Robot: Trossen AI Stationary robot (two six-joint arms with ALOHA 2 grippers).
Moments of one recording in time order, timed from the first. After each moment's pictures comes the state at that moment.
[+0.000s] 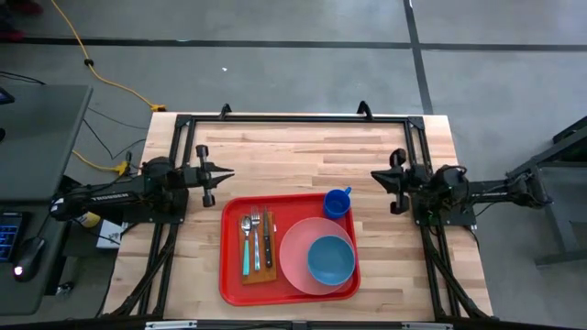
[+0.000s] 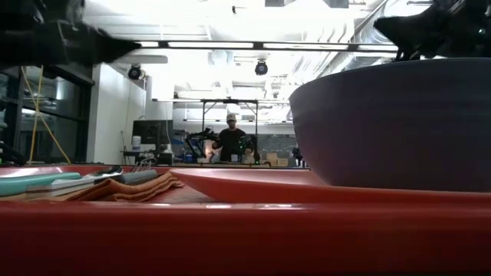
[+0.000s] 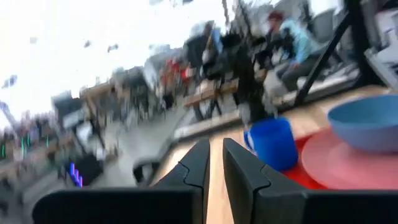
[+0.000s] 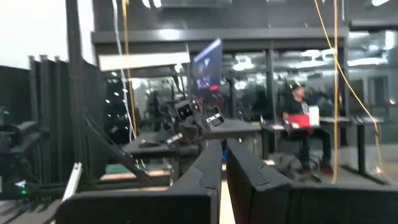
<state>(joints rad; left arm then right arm) 0.24 0.24 0.07 0.32 0.11 0.38 -0.05 0.32 0.01 0.64 0.05 0.06</state>
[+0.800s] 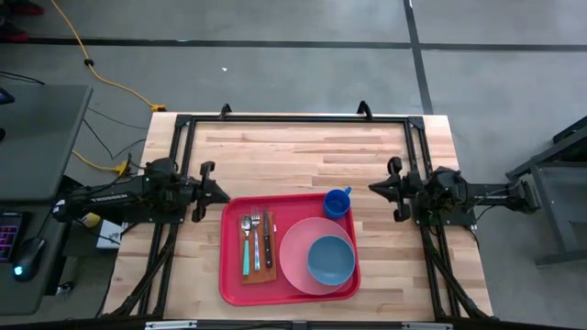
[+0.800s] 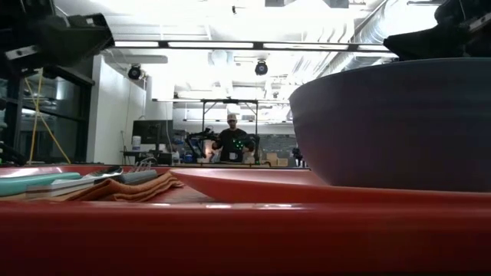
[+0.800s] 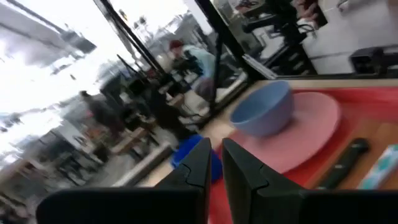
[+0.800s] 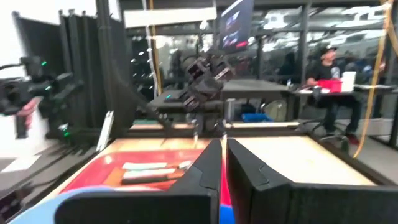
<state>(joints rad) 0.24 0.20 0.07 0.20 0.54 0.67 -0.05 0.12 0.01 0.27 -0.07 0.04</state>
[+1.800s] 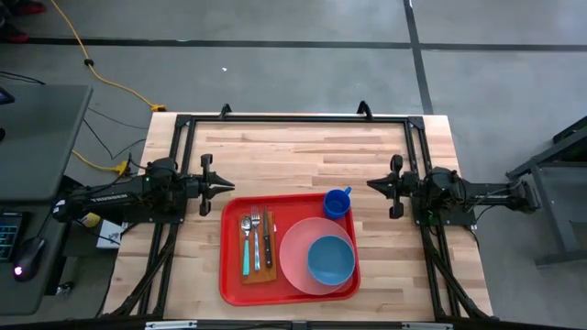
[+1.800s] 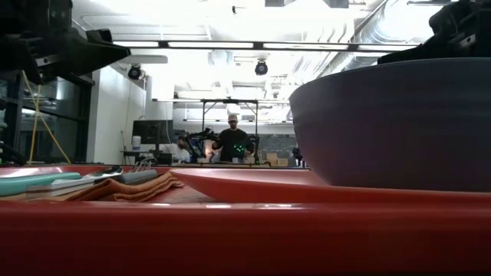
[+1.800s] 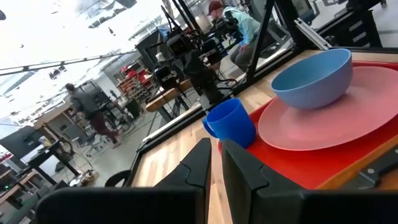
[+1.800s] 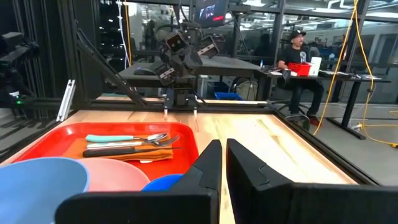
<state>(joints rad) 0.24 0.20 0.07 0.16 0.31 0.60 -0.05 0.12 0.03 0.13 0.03 -0.04</state>
